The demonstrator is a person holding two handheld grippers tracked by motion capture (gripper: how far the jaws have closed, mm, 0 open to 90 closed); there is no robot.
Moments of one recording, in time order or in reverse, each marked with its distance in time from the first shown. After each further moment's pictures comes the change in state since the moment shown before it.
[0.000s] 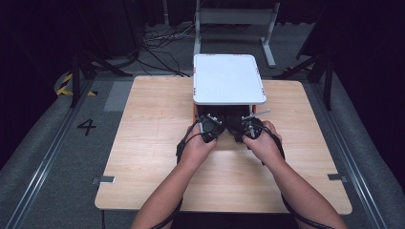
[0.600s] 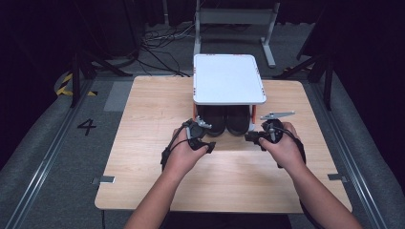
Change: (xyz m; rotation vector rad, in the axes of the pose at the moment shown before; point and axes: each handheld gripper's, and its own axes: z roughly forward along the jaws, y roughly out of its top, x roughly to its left) left arm -0.006 -0.035 -0.073 -0.122 -0.007 0.020; right arm -0.010 -0.019 -0.068 -0.170 0.054 -0.063
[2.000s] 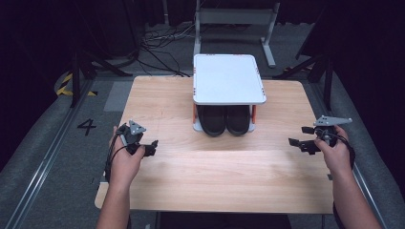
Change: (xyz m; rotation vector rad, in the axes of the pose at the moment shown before) left arm 0.115 -0.103 -0.066 -0.038 0.311 -0.106; right arm -0.123 -0.060 -0.073 -0.082 -0.095 -0.139
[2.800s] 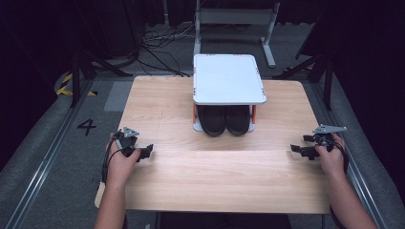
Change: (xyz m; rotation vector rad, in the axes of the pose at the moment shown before) left arm 0.024 -0.035 0.040 0.025 -0.051 -0.147; right arm -0.036 -0.053 0.034 0.058 -0.018 0.078
